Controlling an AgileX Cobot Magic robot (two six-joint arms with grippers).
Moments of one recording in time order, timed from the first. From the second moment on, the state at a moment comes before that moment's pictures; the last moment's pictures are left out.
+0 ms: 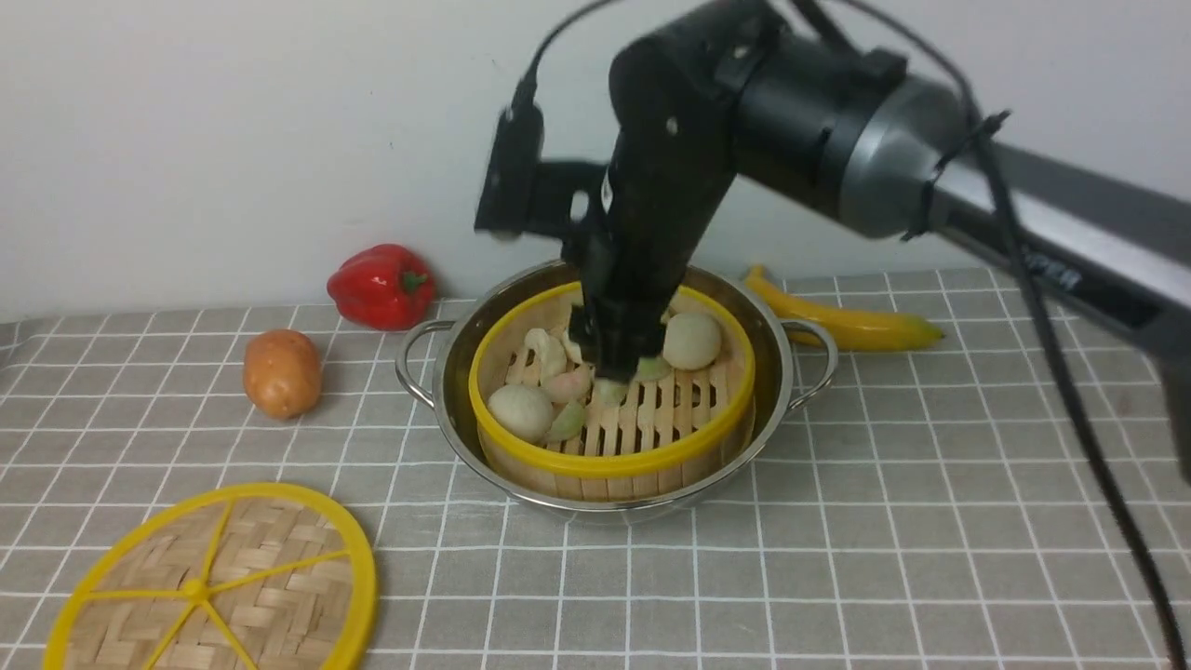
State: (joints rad) right arm 0.71 2.13 -2.12 -0.05 1.23 -0.60; left arm 0.11 0.00 0.01 0.03 0.37 0.09
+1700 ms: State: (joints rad) right arm 0.57 1.14 -1.16 -0.47 0.82 0.46; left arm 0.11 0.00 0.01 0.03 0.37 0.09
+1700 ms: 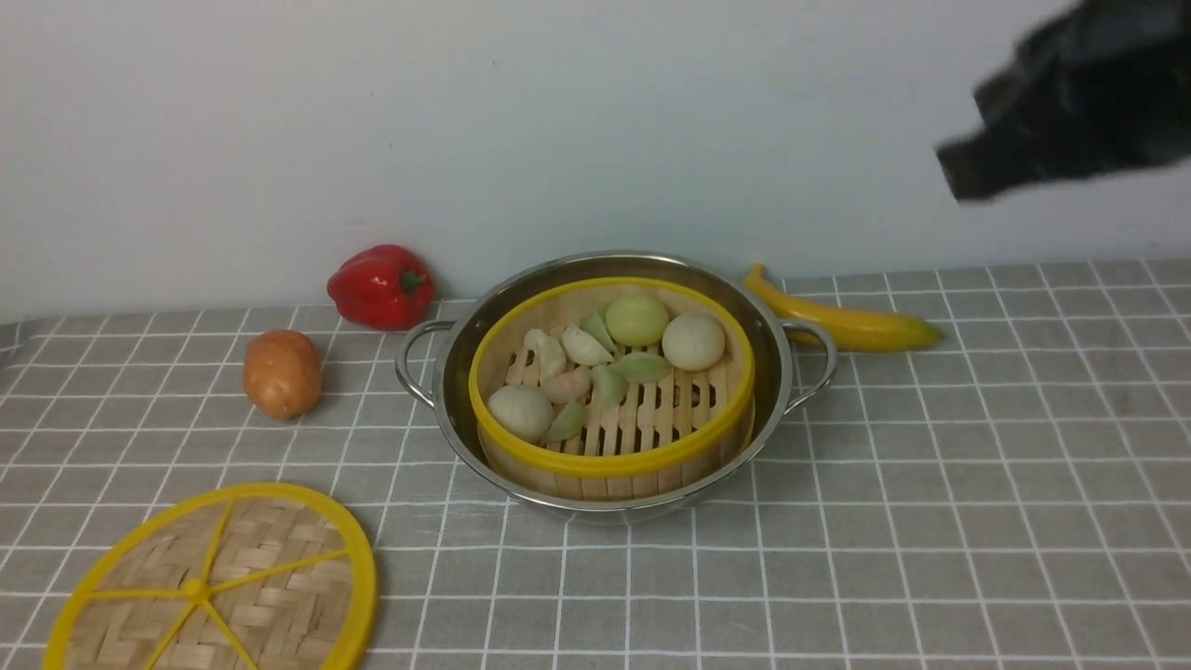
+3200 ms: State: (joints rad) right arm 0.08 0.00 0.01 -0.35 0.31 0.62; left arm 0.11 0.00 0.01 0.03 0.37 0.09
